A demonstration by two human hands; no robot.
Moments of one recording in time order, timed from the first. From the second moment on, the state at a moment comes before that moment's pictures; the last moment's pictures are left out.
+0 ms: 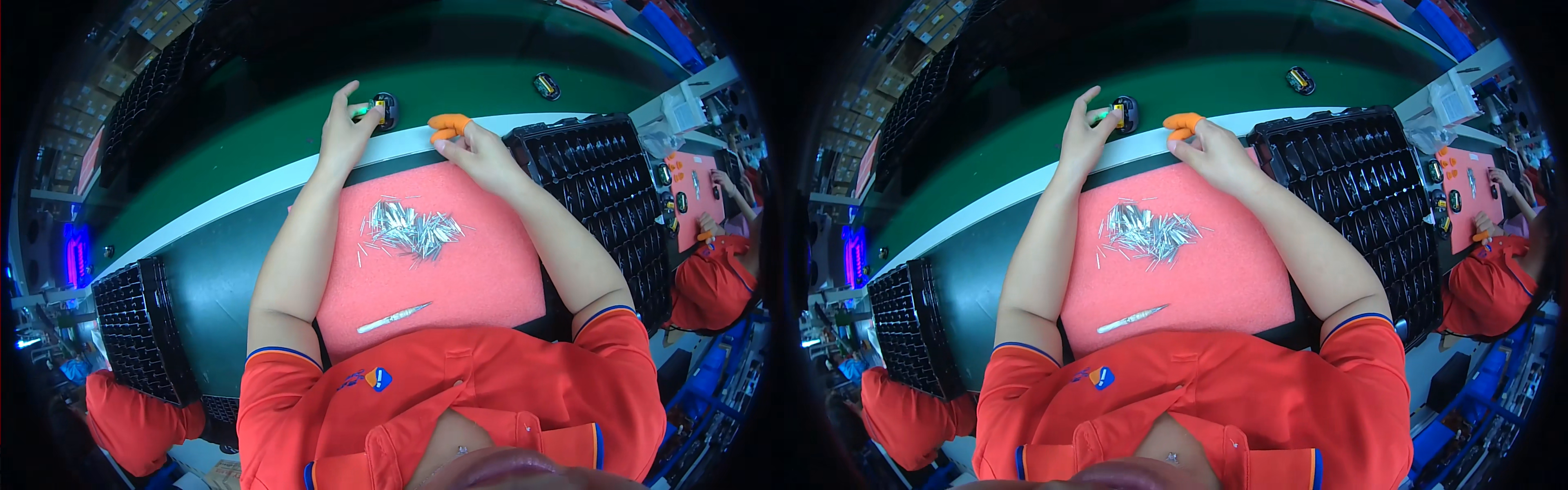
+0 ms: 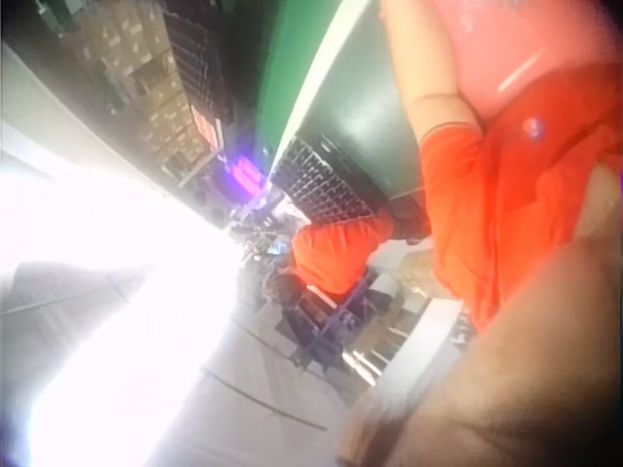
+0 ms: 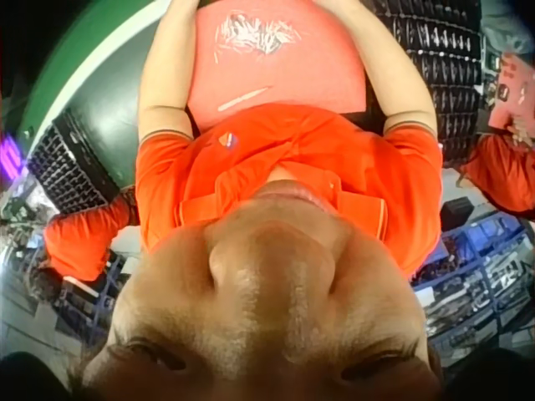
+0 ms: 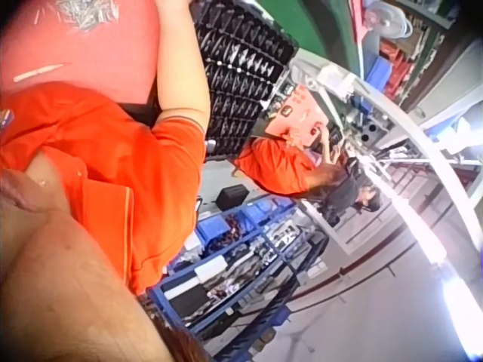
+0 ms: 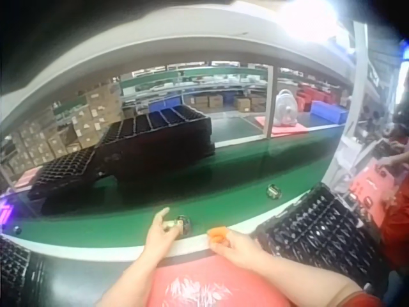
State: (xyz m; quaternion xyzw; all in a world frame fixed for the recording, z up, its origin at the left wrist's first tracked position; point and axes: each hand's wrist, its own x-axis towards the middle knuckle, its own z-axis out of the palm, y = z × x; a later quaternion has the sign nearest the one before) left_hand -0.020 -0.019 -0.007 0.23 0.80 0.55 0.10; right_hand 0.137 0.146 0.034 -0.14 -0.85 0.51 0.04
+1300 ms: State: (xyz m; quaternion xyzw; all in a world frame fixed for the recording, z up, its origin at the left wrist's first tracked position) left_hand -0.016 -0.013 0.002 0.19 0.72 0.66 0.11; right_hand 0.274 0.266 0.093 -0.29 -0.94 0.16 0.05
